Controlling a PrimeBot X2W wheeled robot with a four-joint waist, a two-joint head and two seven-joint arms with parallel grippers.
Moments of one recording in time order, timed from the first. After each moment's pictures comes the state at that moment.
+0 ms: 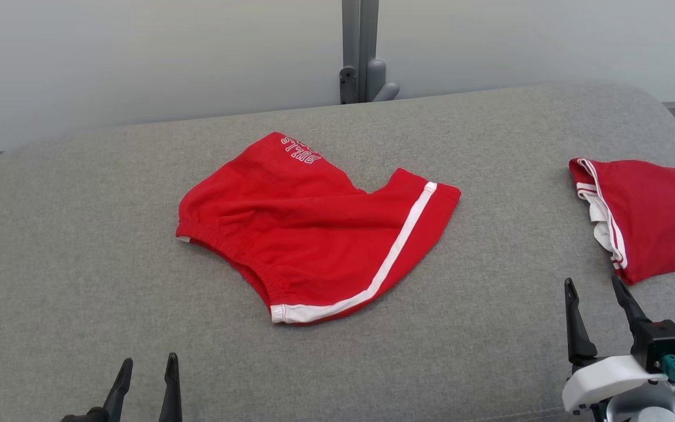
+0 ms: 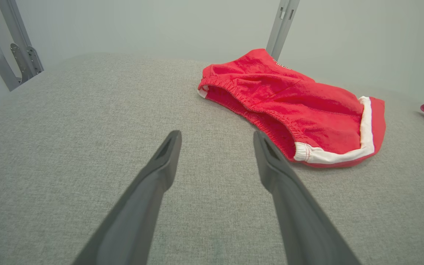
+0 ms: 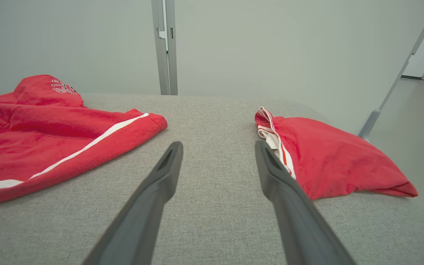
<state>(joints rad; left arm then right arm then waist) 0.18 0.19 -0.14 0.15 -0.41 -0.03 -0.26 0.01 -0.05 -0.14 0.22 -0.03 0.13 -0.26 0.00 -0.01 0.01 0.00</state>
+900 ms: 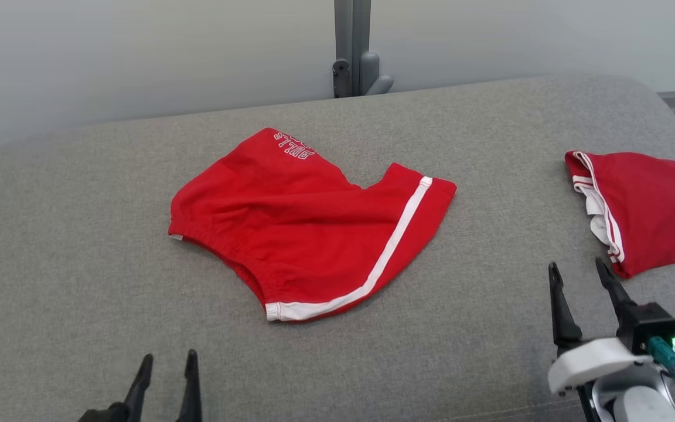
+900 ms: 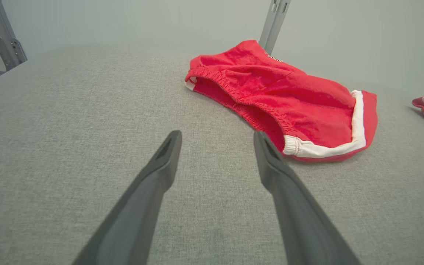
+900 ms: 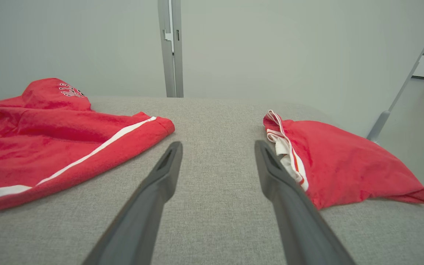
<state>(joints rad) 0.18 0.08 -0.04 0.19 -0.29 -0.13 -0.26 -0.01 -0.05 -0.11 0.23 -0.02 0.13 -0.26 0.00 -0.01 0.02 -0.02</state>
